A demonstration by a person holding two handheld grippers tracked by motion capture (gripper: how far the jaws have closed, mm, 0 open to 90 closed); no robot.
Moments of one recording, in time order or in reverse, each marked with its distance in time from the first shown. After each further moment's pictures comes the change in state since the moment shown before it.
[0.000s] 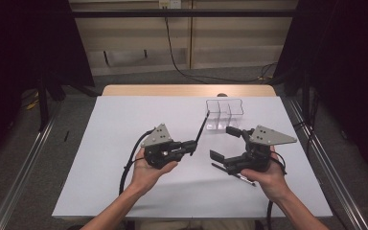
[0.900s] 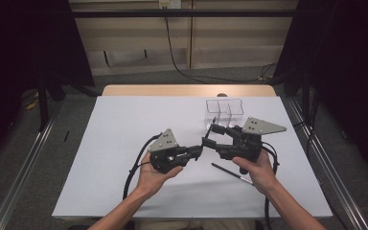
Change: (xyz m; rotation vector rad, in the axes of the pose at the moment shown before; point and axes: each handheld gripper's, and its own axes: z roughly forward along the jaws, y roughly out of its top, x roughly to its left) left arm -0.007 -0.012 0.011 -0.001 -0.020 -0.007; right arm -0.011 0.005 0.023 0.002 0.079 0.033
